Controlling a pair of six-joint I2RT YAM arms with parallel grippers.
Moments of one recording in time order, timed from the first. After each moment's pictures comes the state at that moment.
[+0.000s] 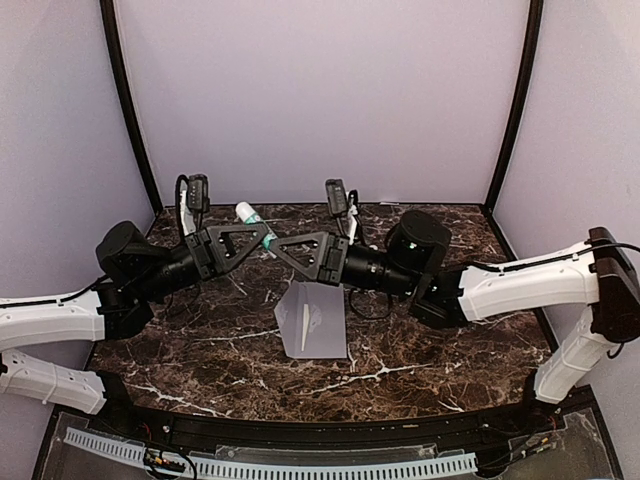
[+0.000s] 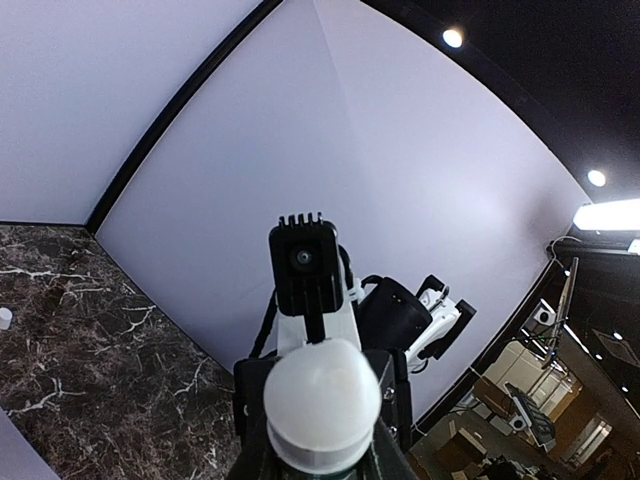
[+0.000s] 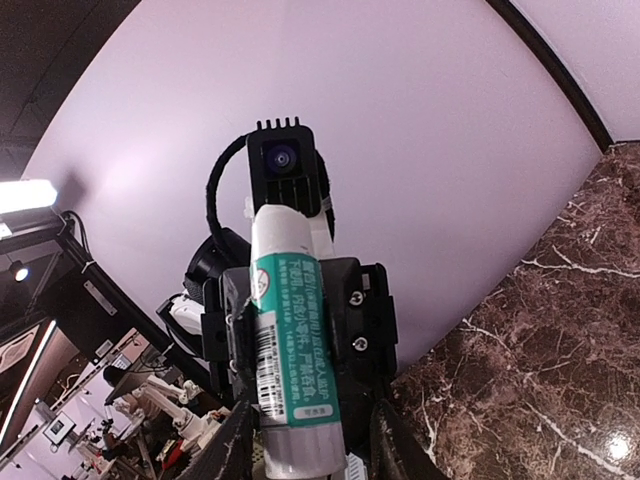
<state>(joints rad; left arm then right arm) -0.84 1.04 0.60 0.74 0.37 -0.84 1.12 1.58 0.99 0.80 -0.31 0.86</state>
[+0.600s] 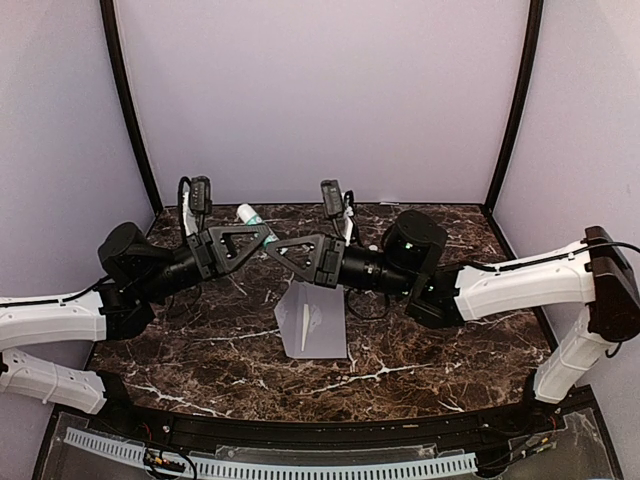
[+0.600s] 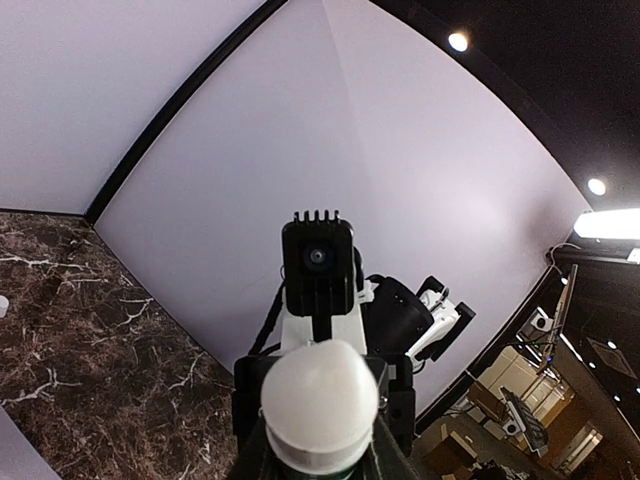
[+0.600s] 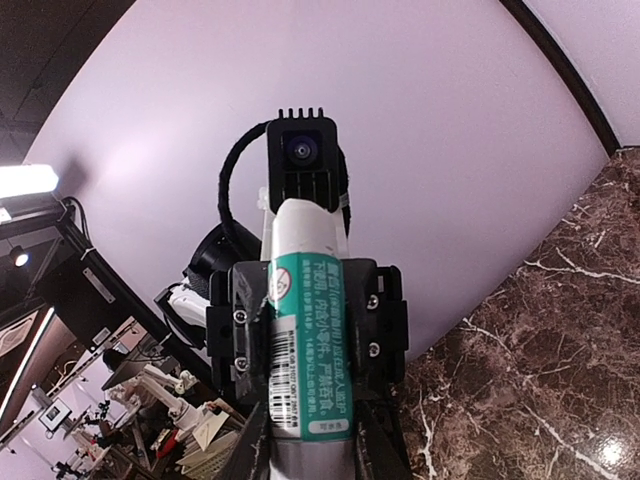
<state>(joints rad) -0.84 1.06 0.59 0.75 0.38 -0.87 1.12 1.60 1.00 0.81 -0.34 0.83</state>
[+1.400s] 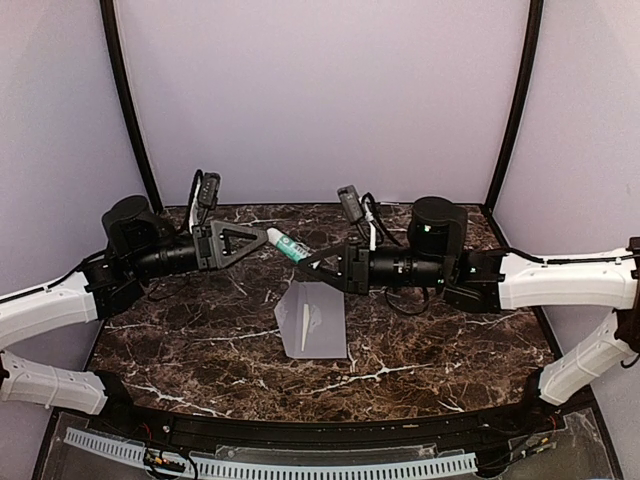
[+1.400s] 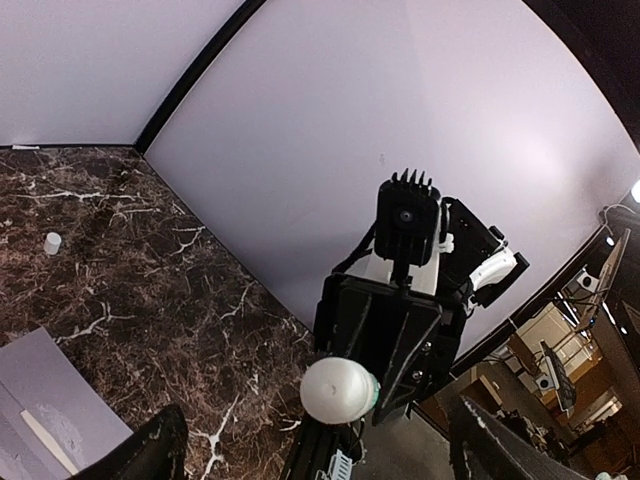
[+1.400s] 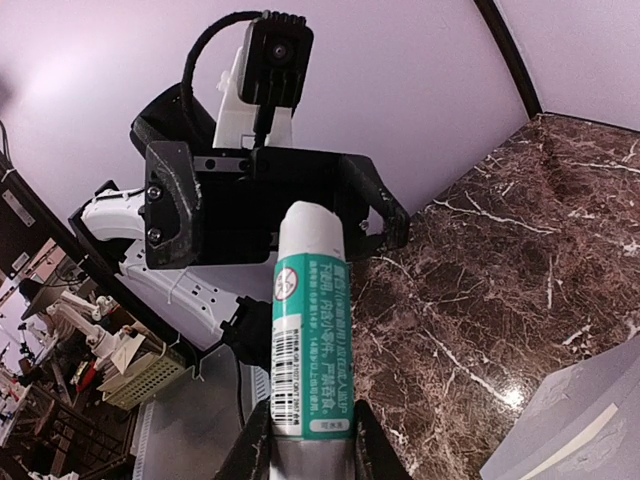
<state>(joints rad) -0.71 1.02 0.71 0.35 0.57 -0.76 1.05 1.40 0.96 0.36 -0.38 0.58</state>
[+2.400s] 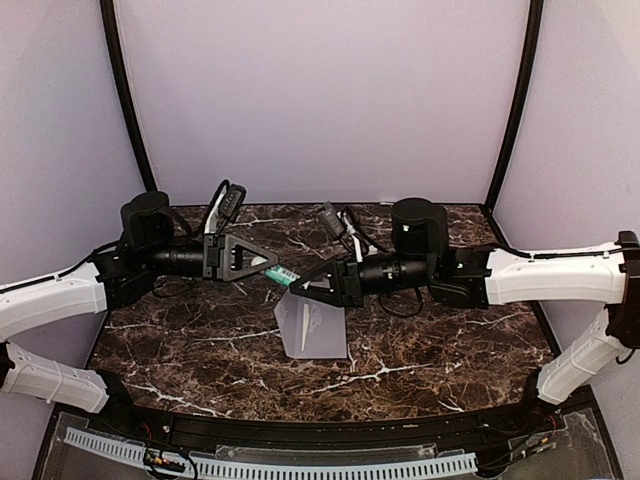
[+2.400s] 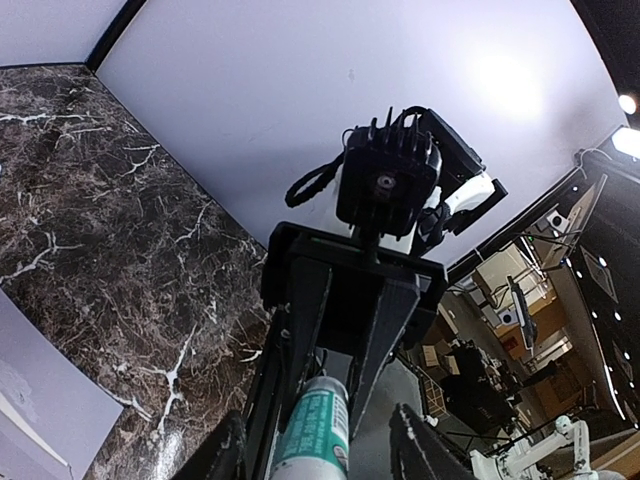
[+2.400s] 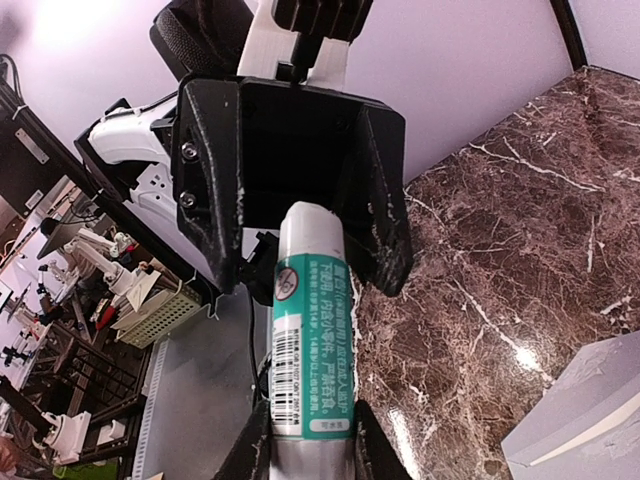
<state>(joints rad) -0.70 1.12 0.78 0.22 0.80 -0.74 1.05 1.46 1.02 0.24 -0.55 0.50</state>
